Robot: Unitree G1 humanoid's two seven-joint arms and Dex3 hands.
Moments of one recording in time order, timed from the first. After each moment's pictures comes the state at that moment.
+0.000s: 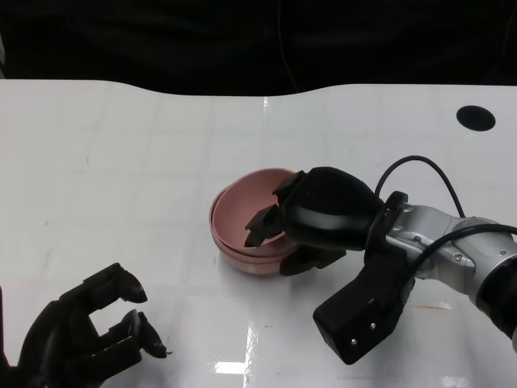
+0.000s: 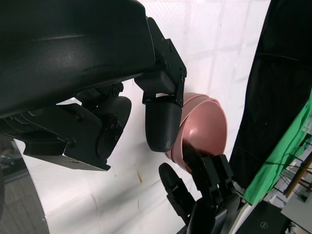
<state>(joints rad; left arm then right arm) 0.18 0.10 0.18 -0.28 -0.53 0.58 -0.22 -0.83 -0.21 0.70 0.81 -0.92 -0.62 -0.16</state>
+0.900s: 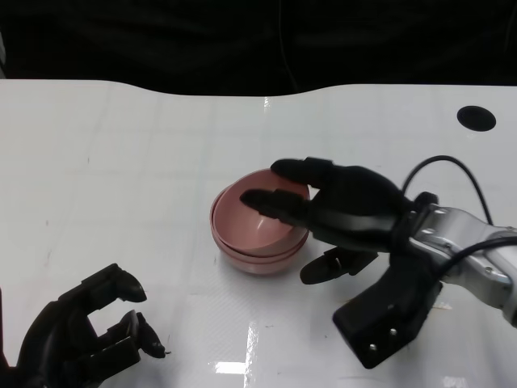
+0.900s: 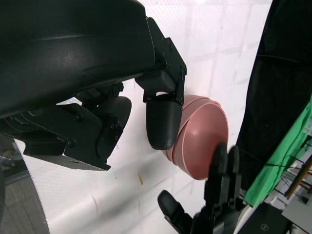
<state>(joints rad) 0.17 0.10 0.18 -0.27 -0.52 0.58 -0.22 -0.69 -0.36 0.63 0.53 -0.93 -0.52 -0.16</state>
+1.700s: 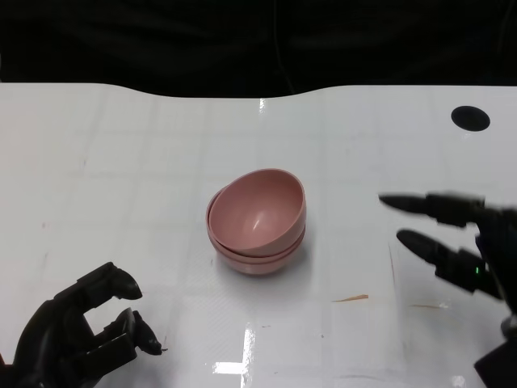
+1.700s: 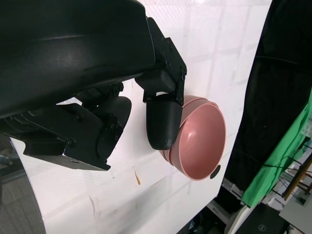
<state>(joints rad) 0.16 0.11 0.20 -0.26 -0.54 0.59 -0.22 -0.13 -0.32 0.22 0.43 -0.20 -0.78 -0.30</state>
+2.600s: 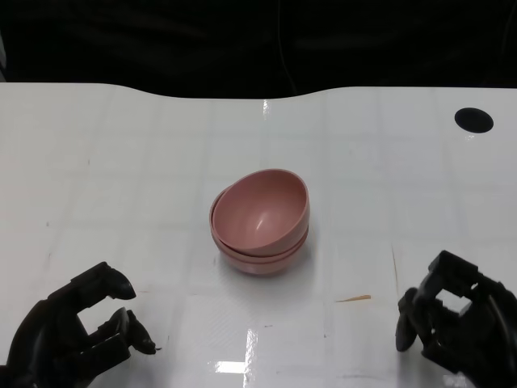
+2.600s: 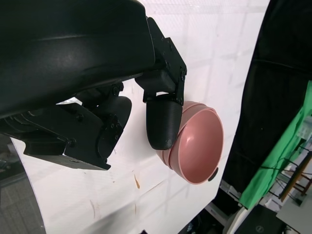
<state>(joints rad) 0.16 0.12 0.20 -0.23 -0.54 0.55 -0.24 0.13 -0.05 0.01 0.17 0.53 -0.21 0.39</state>
